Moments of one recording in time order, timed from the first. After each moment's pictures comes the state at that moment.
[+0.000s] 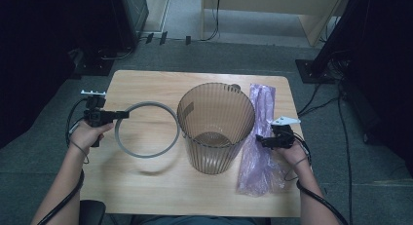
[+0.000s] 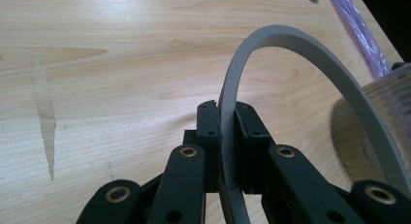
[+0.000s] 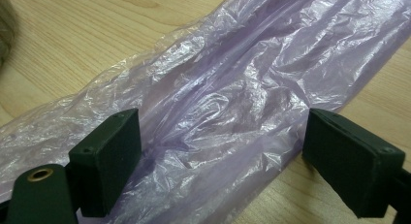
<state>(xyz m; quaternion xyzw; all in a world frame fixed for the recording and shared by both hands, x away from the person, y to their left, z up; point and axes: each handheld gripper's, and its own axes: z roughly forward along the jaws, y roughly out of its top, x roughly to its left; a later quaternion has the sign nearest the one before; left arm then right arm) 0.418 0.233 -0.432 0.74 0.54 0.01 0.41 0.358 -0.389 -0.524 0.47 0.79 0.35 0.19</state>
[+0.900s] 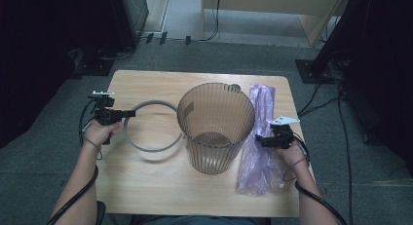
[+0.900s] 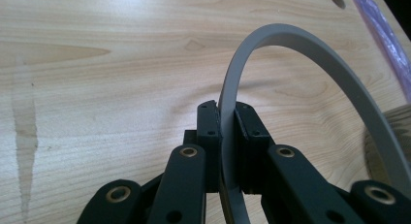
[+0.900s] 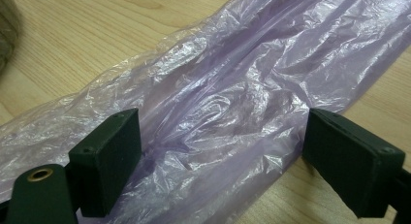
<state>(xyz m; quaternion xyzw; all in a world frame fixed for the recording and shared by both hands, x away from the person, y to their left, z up) 0.440 0.219 -0.464 0.73 0.56 0.01 0.40 0.359 -0.388 -0.524 0.46 0.79 0.36 0.19</state>
